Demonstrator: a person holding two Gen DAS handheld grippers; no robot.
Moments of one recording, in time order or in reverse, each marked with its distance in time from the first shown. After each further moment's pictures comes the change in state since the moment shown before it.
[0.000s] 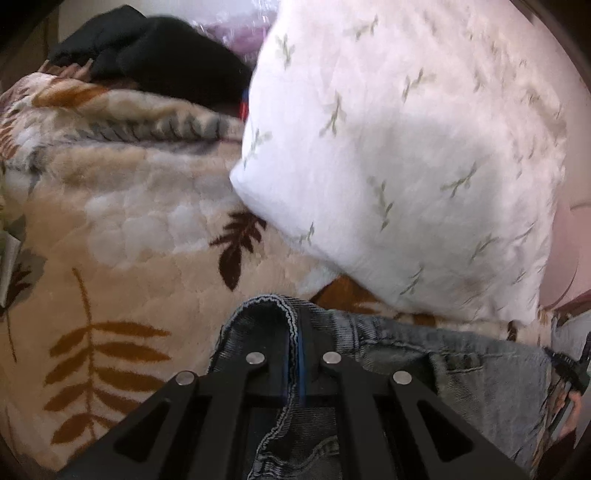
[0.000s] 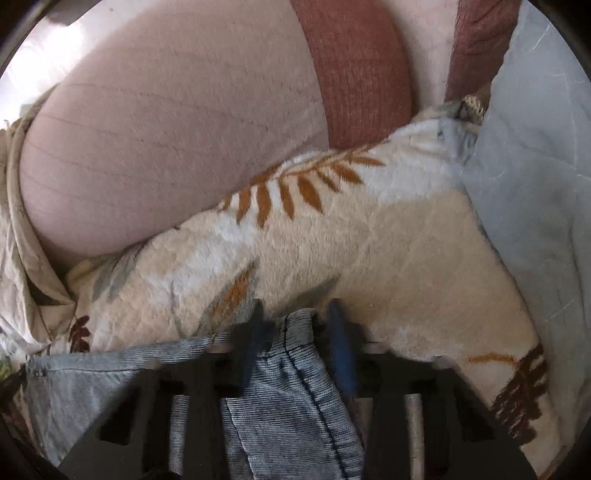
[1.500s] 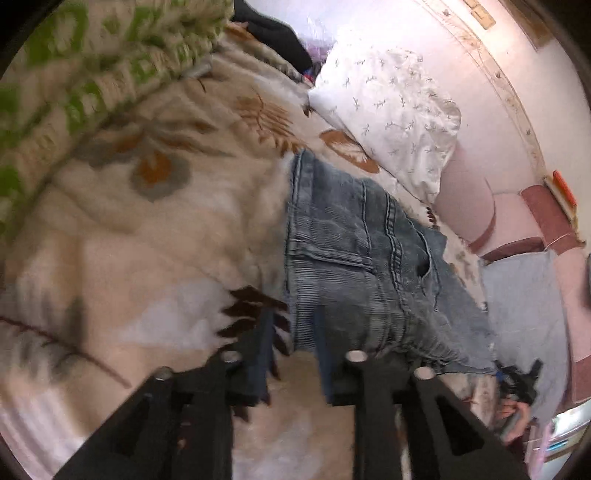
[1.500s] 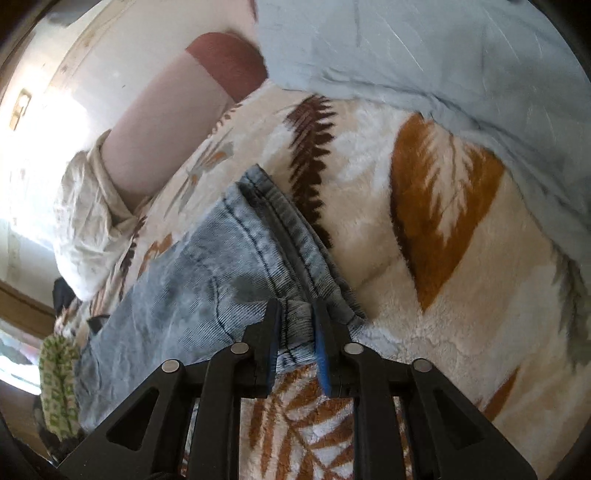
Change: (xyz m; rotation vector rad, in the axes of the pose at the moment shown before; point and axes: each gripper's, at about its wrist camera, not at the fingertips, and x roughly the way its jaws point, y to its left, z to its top) left arm -0.210 0.103 -0.258 -0.114 -0.025 -0.187; right arm -0.182 -0.121 -0.269 0.266 -0.084 0.194
